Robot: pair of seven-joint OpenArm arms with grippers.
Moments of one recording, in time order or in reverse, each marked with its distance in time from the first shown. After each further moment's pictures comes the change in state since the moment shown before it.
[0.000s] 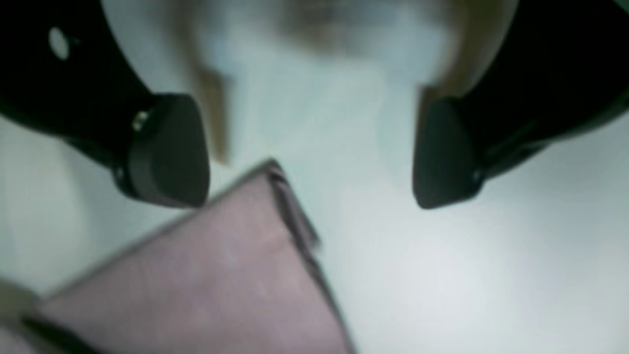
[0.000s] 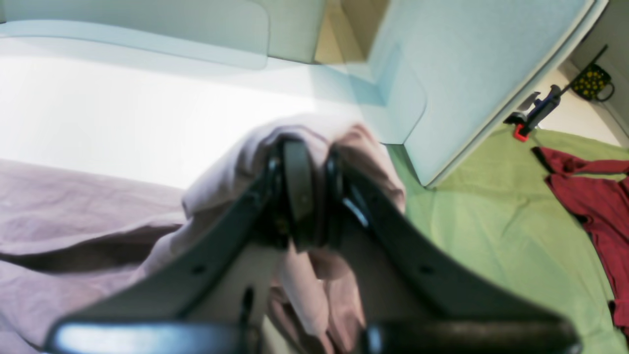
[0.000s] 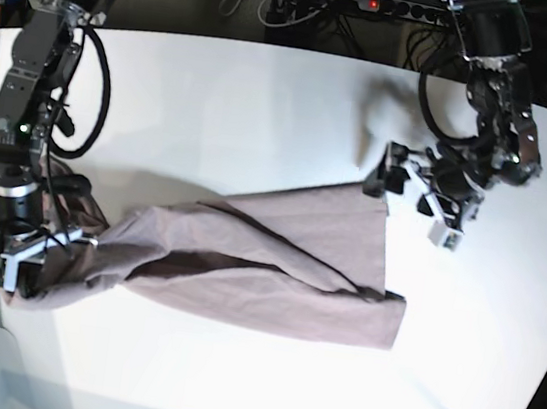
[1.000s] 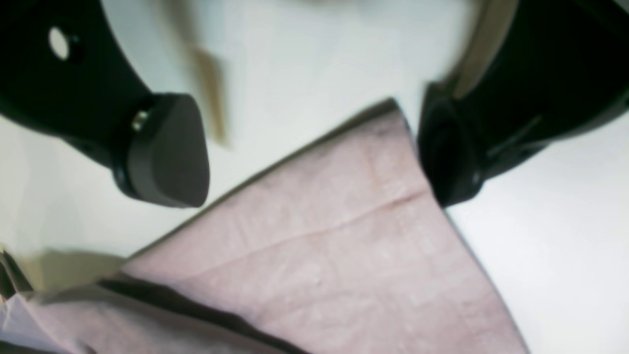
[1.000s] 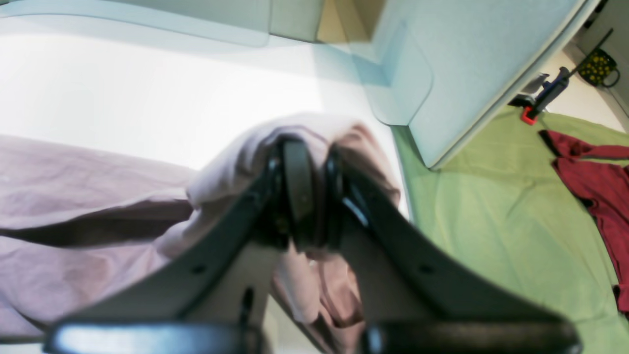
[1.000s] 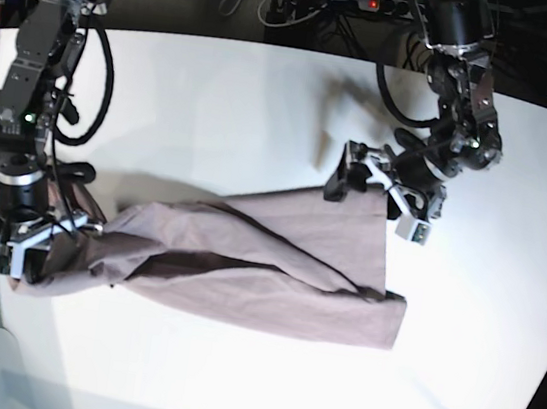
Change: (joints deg) left arm 0.7 7.2 -0.1 -3.8 8.5 -1.0 -13.6; right arm -2.5 -0.2 -0.1 0.0 0.0 0.0 0.2
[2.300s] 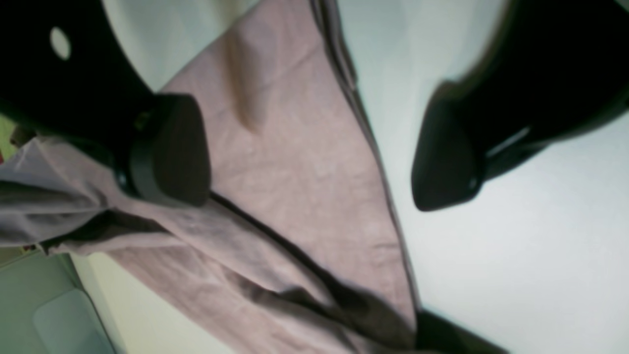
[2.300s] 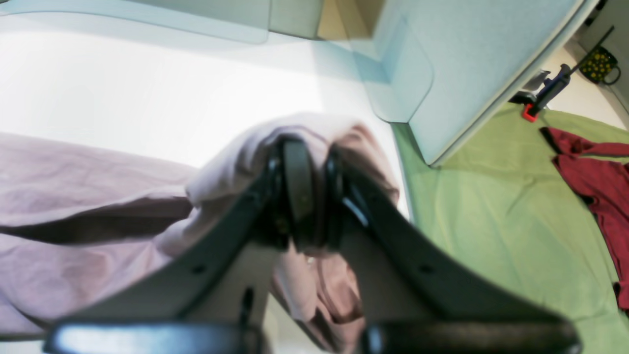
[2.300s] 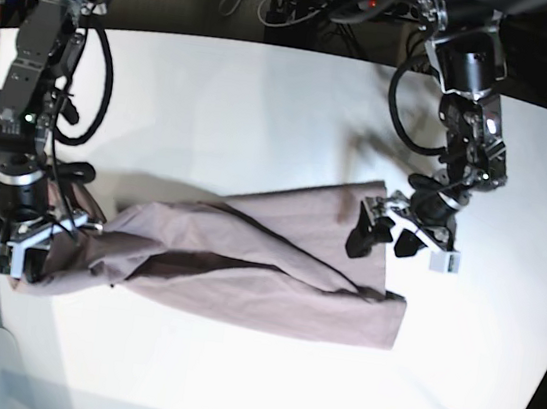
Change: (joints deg) left arm -8.9 -4.9 -1.9 -20.4 -6.3 4.6 -13.9; right arm 0.0 0.0 0.0 0.0 0.0 0.0 -0.4
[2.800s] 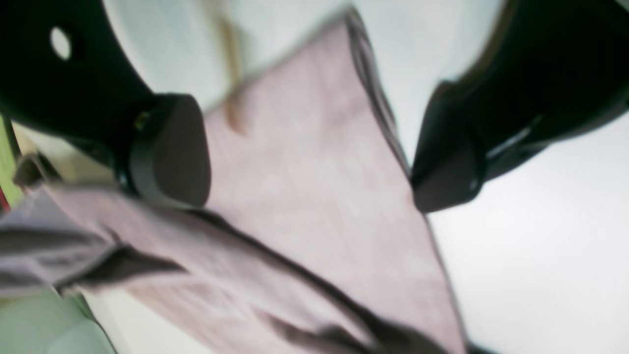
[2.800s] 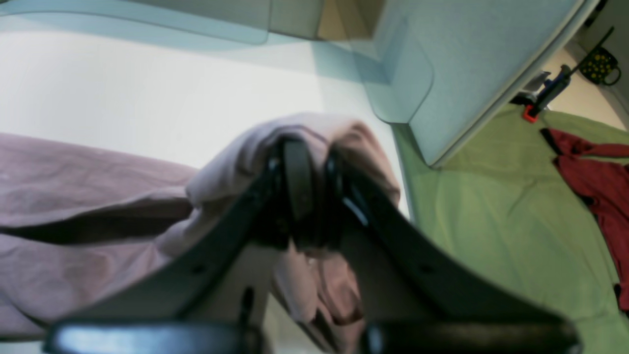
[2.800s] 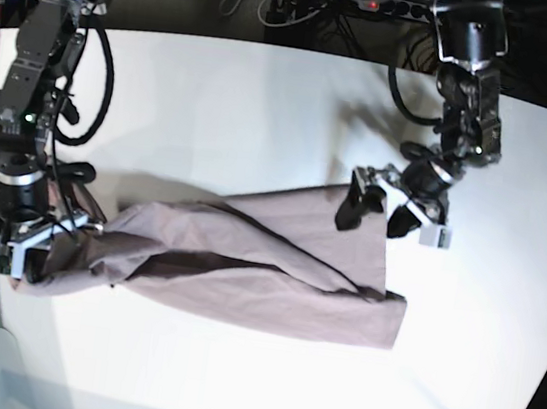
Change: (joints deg) left arm 8.5 -0.6 6.0 6.2 -1.4 -0.3 -3.8; right arm 0.0 0.0 0.0 0.0 0.0 0.0 0.0
